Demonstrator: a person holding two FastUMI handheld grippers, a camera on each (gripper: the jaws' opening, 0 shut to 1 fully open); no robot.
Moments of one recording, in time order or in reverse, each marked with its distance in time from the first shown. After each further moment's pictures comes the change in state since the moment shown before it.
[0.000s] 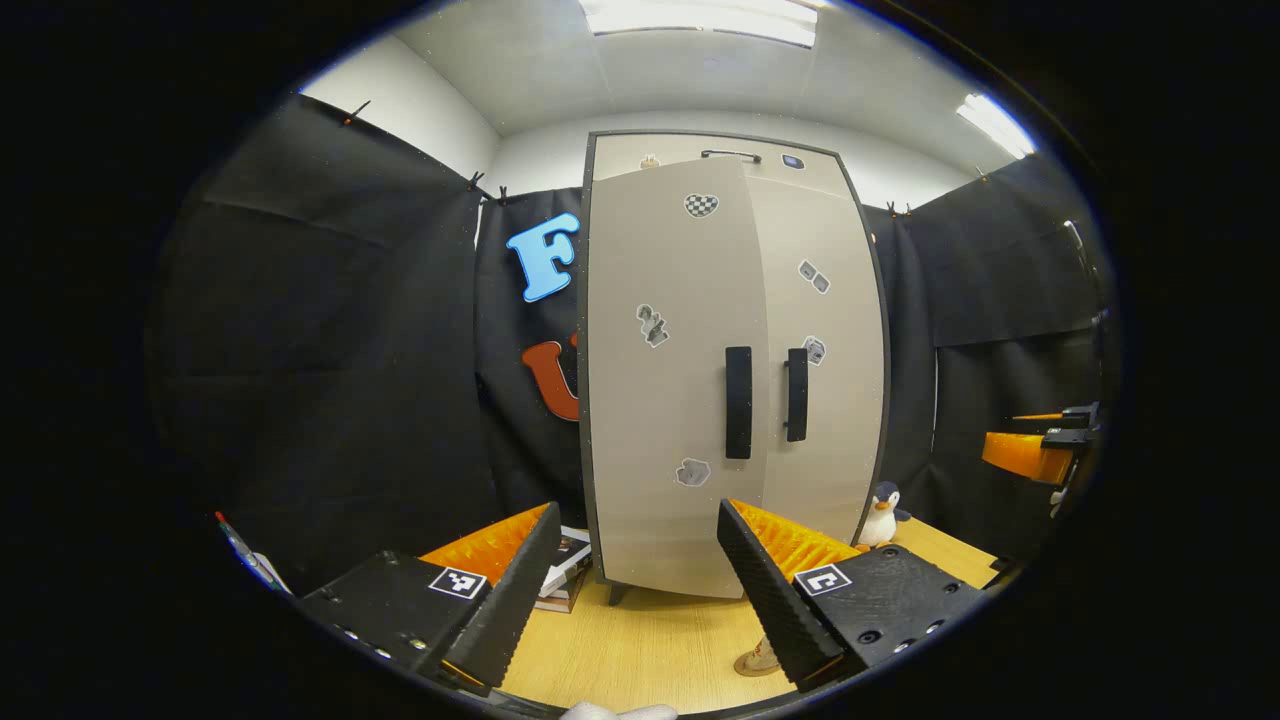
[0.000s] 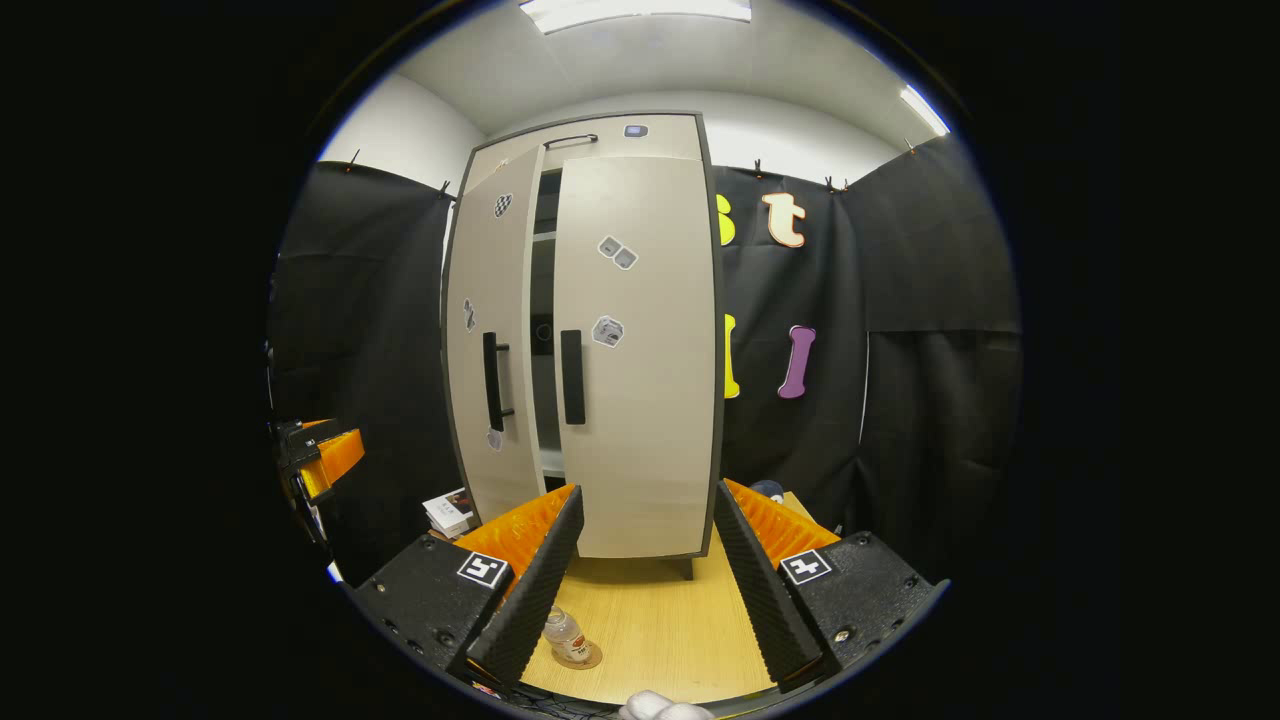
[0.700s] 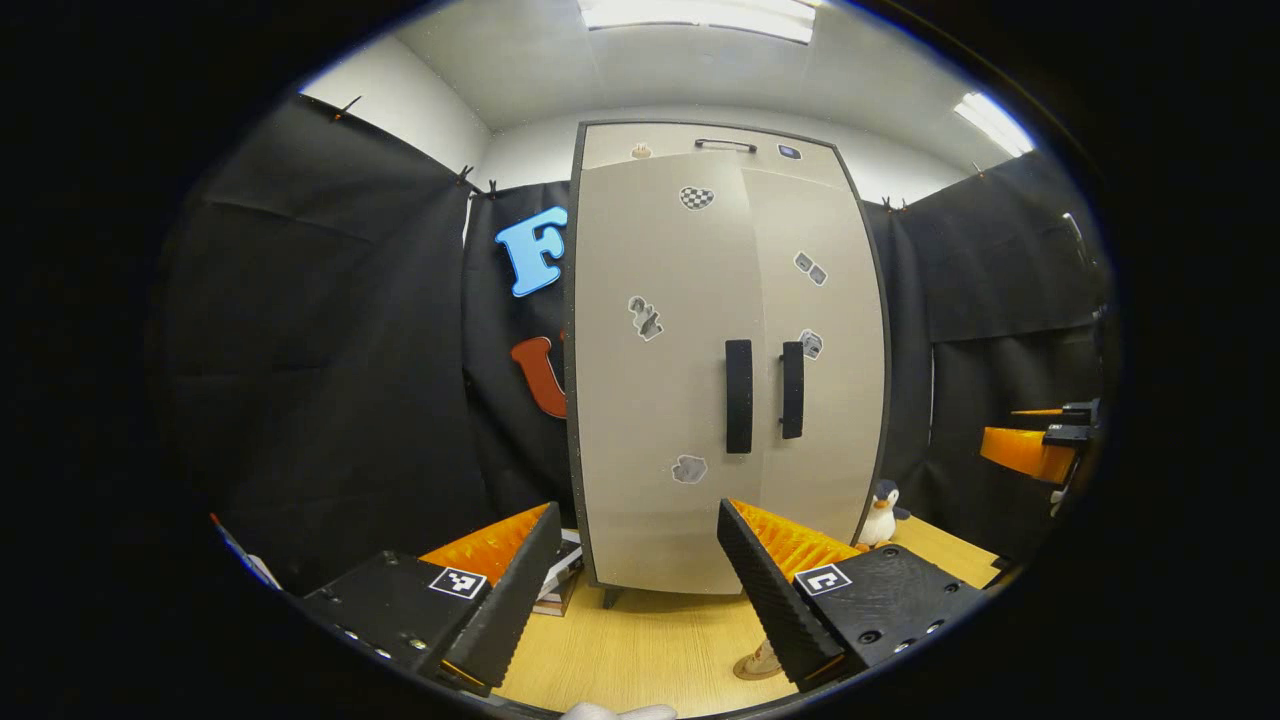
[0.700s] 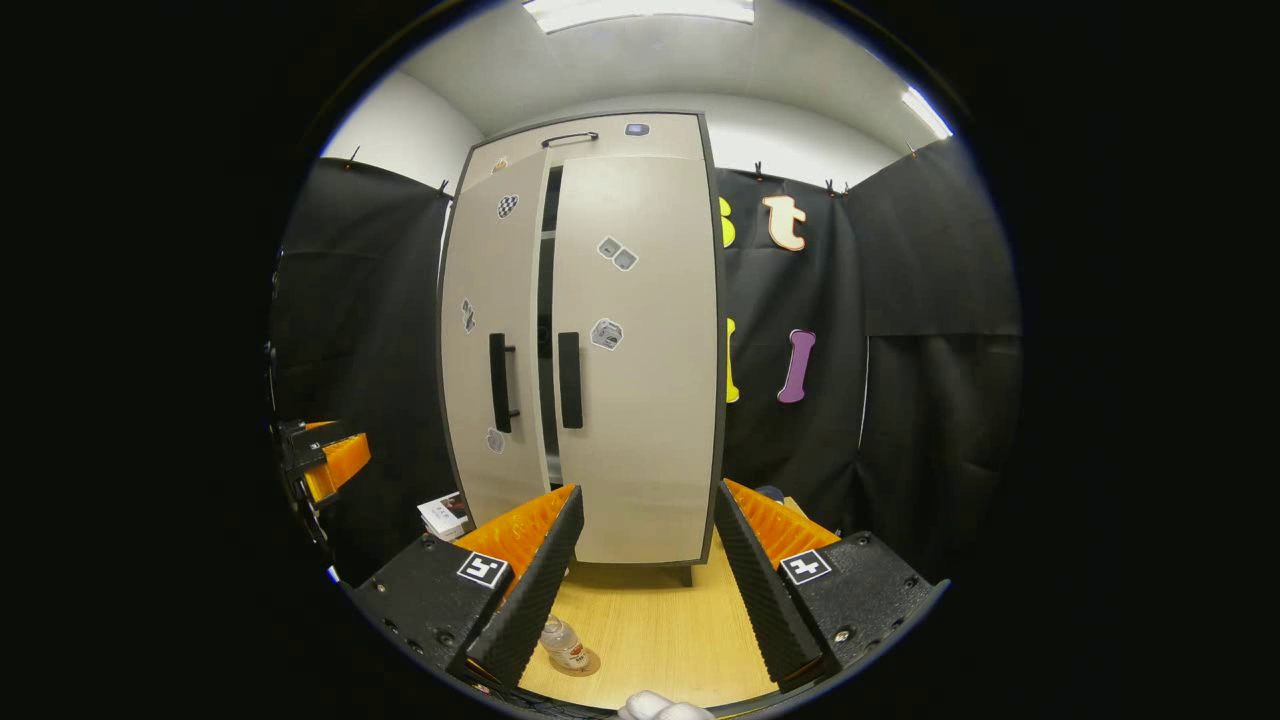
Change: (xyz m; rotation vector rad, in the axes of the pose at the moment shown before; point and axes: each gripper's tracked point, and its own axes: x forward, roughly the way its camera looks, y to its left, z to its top) left arm 0.023 -0.006 -0.004 0.001 0.010 -0.023; right arm 0.020 0.005 0.000 0.004 -0.013 -0.002
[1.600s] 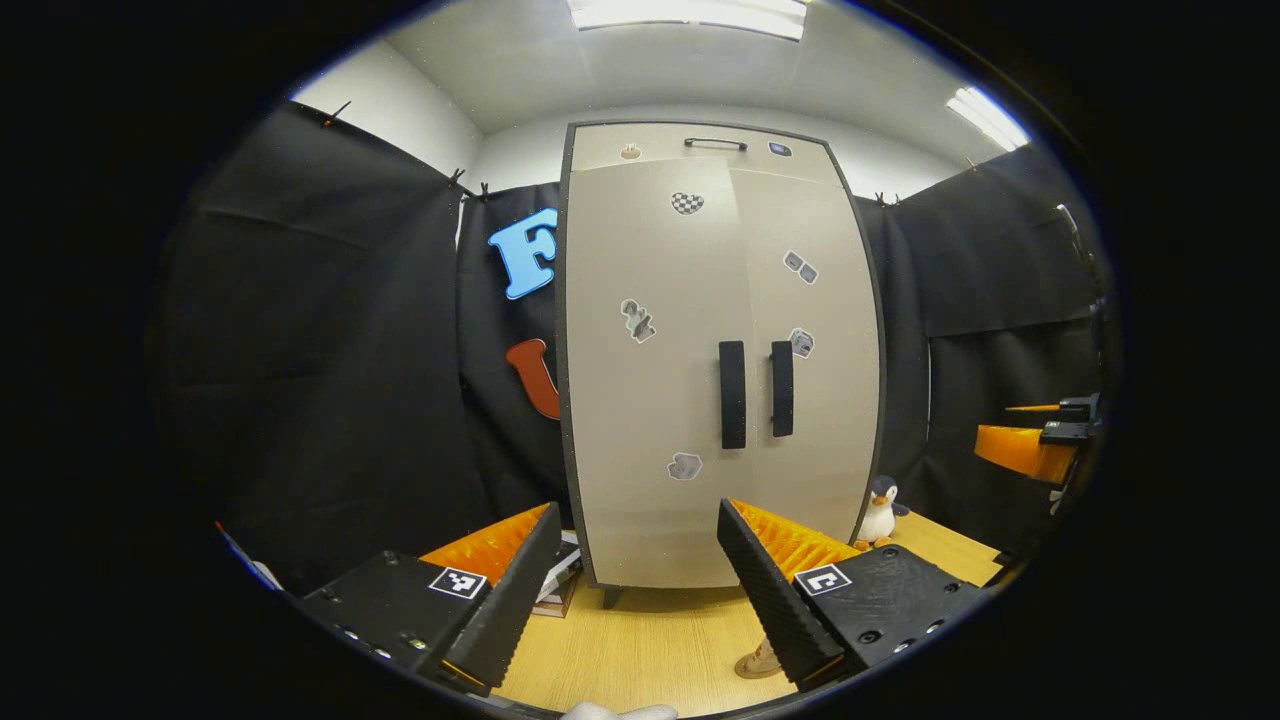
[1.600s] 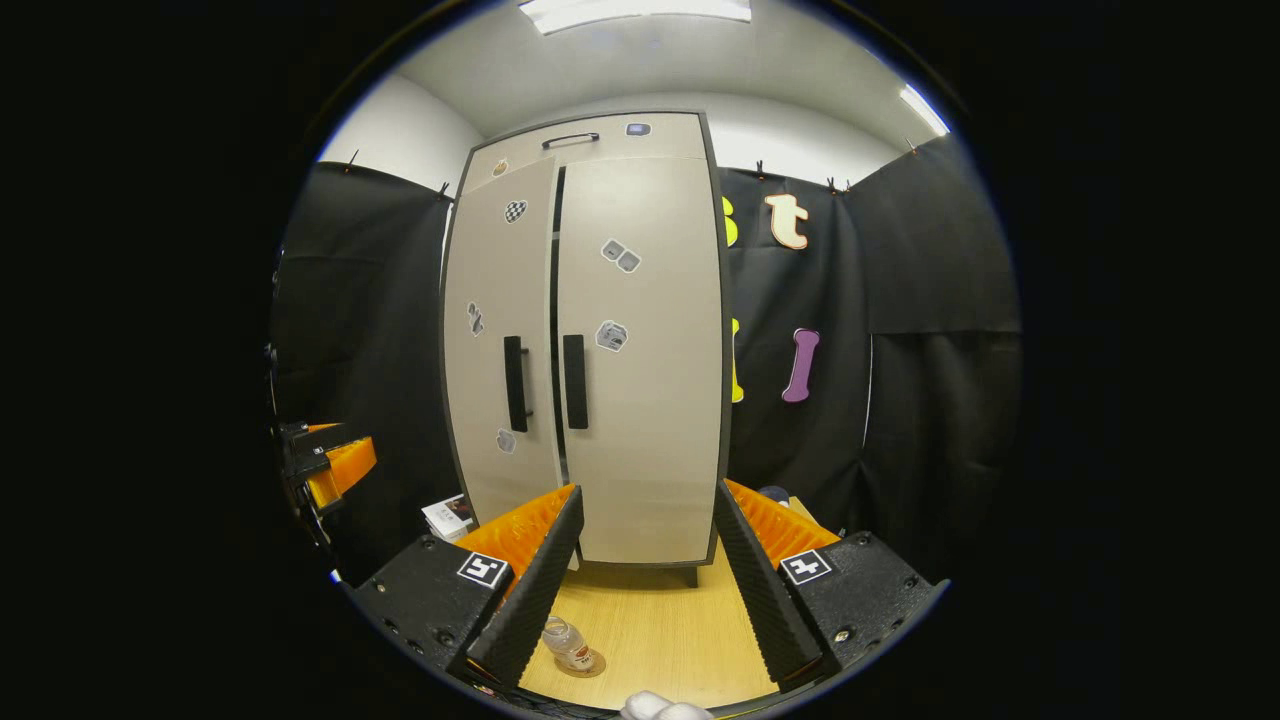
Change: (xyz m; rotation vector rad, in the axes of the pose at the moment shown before) left arm -0.001 -0.007 0.002 0.022 0.008 -0.006; right arm -0.002 0.005 -0.002 -0.014 0.008 0.014
